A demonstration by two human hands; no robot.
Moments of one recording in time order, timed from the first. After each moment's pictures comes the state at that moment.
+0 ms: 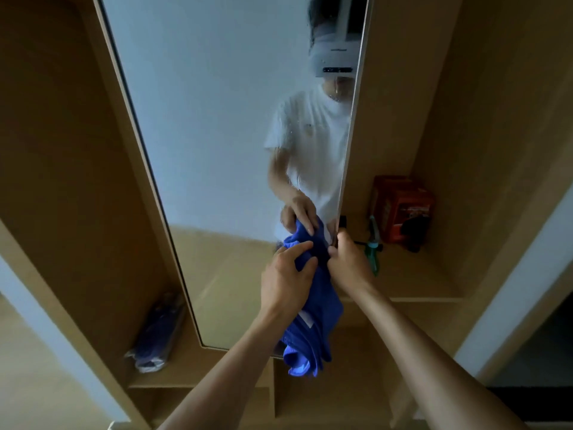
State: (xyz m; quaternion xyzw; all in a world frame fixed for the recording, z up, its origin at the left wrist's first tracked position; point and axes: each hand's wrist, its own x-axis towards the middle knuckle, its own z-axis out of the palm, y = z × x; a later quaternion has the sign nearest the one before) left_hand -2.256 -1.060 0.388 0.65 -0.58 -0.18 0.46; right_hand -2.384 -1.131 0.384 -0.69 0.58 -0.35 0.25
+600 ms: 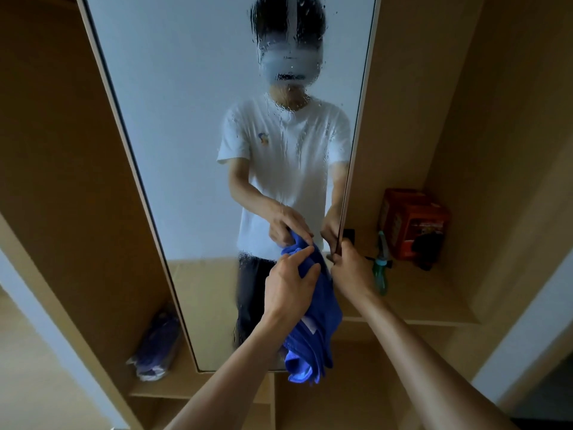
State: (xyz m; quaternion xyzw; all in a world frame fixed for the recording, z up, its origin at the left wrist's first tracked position) left_hand -2.256 -1.090 0.389 0.66 -0.58 -0.16 0.45; right_hand -2.383 -1.168 0.380 -0.69 0.58 -0.35 0.25
